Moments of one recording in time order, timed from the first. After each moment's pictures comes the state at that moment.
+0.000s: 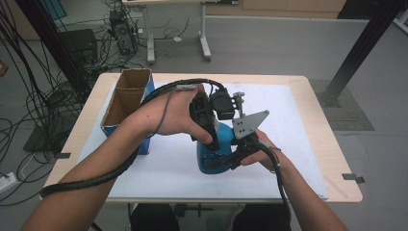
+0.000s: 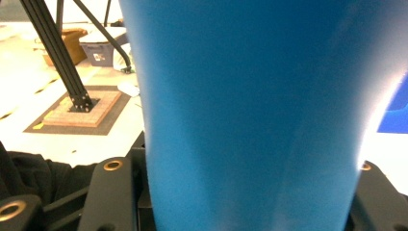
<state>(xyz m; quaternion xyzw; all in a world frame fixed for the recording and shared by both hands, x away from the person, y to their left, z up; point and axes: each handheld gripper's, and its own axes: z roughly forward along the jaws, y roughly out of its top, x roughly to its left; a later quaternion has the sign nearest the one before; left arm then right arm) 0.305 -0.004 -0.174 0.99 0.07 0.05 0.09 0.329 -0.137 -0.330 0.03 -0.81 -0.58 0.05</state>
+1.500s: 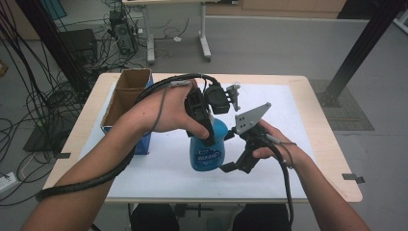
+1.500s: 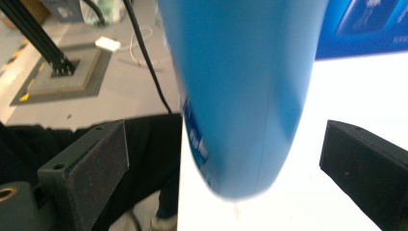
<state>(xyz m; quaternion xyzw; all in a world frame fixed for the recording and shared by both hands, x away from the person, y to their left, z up) 0.311 0.005 -0.167 0.99 0.12 0.05 0.08 0.326 -0.154 -0.304 -0.04 -0.89 -0.45 0.04</state>
